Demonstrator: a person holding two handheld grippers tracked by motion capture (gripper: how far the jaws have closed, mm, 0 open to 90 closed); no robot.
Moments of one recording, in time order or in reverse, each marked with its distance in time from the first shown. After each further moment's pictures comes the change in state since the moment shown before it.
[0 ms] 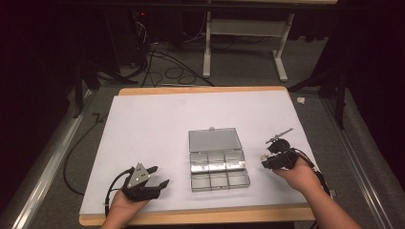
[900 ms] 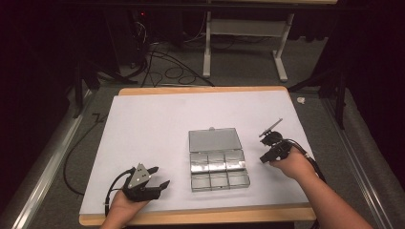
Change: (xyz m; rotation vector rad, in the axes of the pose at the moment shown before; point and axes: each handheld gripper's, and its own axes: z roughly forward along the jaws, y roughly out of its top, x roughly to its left) left arm -0.001 0.000 0.001 0.007 -0.012 0.016; right arm -0.009 0.032 0.012 0.133 0.027 -0.030
